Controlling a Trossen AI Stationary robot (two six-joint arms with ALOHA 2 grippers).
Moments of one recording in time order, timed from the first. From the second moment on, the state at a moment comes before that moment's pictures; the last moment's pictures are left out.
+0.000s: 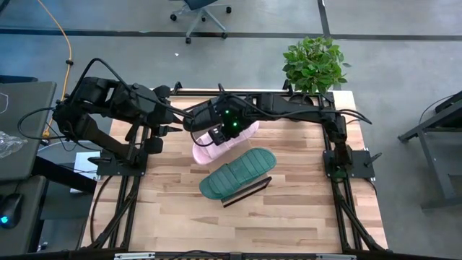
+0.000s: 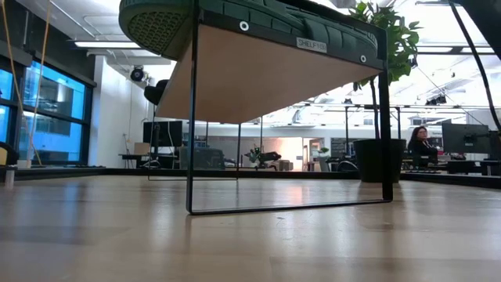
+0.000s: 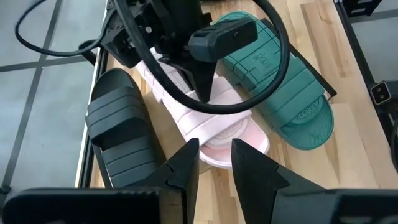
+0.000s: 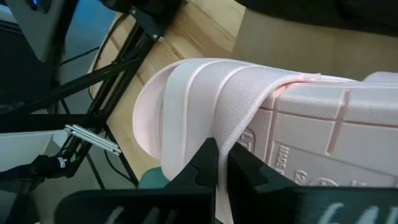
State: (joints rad) left arm 0.01 1.37 2.05 -1.52 -0.17 0.07; right arm -0.09 2.02 2.19 -1.04 -0.21 0.83
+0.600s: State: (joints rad) left arm 0.01 1.37 2.05 -1.52 -0.17 0.06; right arm -0.09 2.06 2.19 -1.04 -0.24 0.86
